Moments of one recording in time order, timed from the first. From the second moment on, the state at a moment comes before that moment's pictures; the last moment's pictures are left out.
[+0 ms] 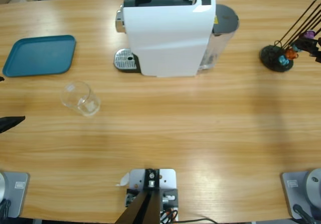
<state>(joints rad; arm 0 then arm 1) -0.90 0.90 -0.76 0.62 0.07 0.18 0.17 1.34 -0.41 -0.32 -0.29 0.15</state>
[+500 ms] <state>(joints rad) -0.90 0.90 -0.76 0.62 0.06 0.17 0.15 1.34 -0.41 -0.34 -0.29 0.15</state>
